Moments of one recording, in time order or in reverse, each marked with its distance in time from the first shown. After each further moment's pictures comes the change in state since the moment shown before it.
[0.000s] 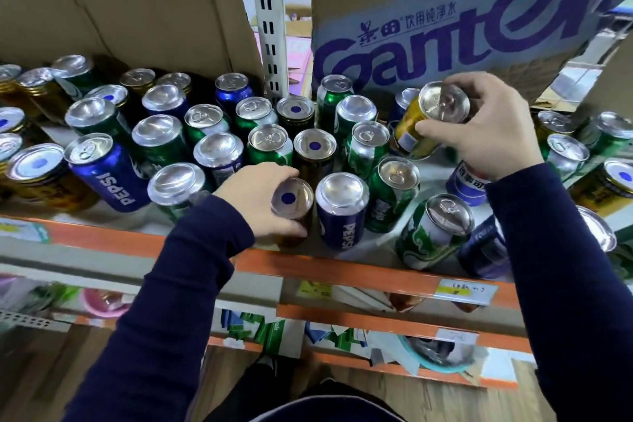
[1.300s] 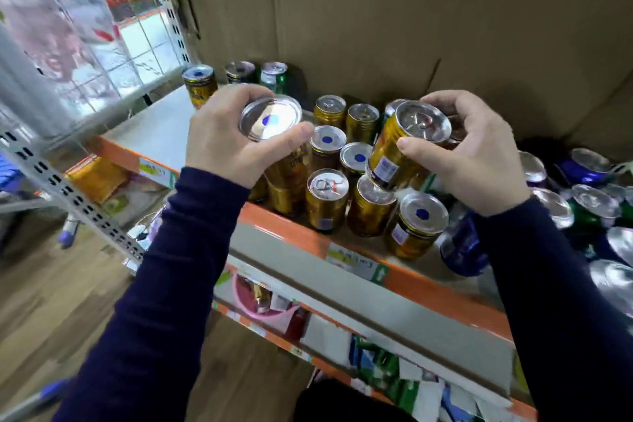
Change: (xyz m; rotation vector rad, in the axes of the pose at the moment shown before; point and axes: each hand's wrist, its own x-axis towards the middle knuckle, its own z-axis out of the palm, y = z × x) left_hand -0.195 -0.410 -0.194 -0.305 1.015 -0.204; right_hand -0.044 -0.388 0.350 0.307 -0.239 -0.307
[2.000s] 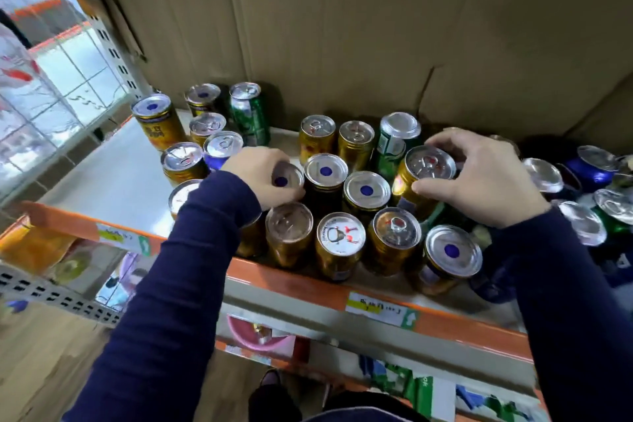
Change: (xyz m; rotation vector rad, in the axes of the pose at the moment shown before) left_hand 0.080 -0.084 0.065 0.413 -0.810 0.076; right_hand 0.038 0.027 0.022 -0.391 -0.072 0.264
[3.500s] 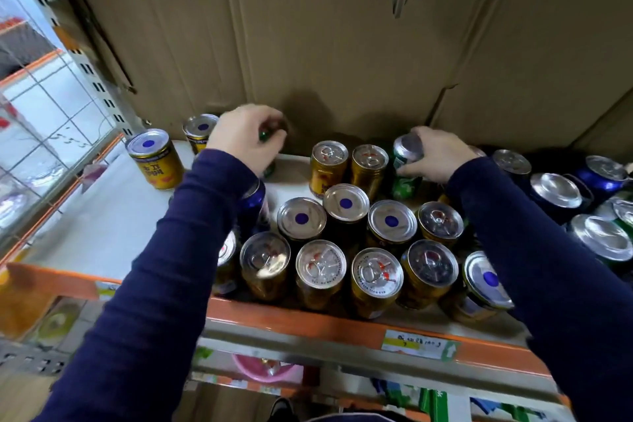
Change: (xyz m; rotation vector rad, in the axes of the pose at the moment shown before) left_hand 0.062 -0.044 -0.040 -0.200 0.383 0.123; right_hand 0.107 0.006 0.055 -0.321 -0.261 0.186
